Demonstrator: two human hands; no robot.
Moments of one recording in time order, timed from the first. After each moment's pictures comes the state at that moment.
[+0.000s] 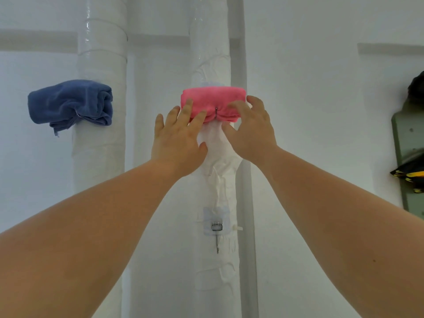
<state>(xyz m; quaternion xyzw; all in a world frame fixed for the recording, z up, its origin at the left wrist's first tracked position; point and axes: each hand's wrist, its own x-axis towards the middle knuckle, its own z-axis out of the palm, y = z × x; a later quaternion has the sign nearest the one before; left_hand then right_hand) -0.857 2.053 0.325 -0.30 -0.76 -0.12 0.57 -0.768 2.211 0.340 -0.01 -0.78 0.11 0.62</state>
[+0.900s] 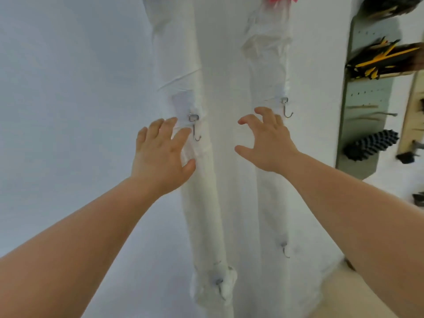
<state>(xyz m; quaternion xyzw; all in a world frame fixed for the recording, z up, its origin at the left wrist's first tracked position) -1.004 1.742 0.095 -0.50 -0.77 -0.12 0.38 -0.824 1.920 0.094 -0.31 -0.87 0.01 0.37</state>
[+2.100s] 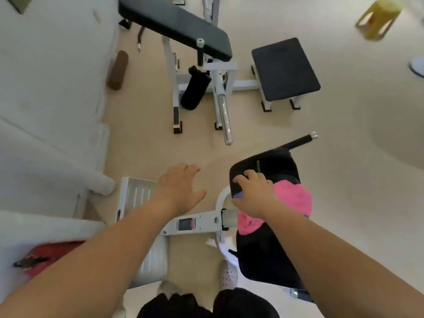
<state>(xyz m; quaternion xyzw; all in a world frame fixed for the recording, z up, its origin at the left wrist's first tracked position) -0.500 1.626 -0.334 -0.87 -0.42 0.11 -0.23 -0.307 1.511 -0.366 -0.80 -0.53 0.26 -0.07</state>
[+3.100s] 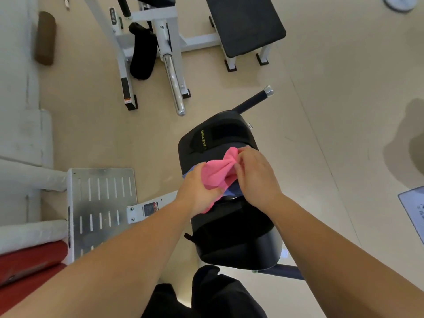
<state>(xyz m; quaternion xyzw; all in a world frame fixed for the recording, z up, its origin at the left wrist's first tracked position) -0.322 1.496 -0.461 -0.70 -0.47 0.07 -0.54 -0.171 1.398 -0.447 -0.83 -0.48 0.17 0.22</state>
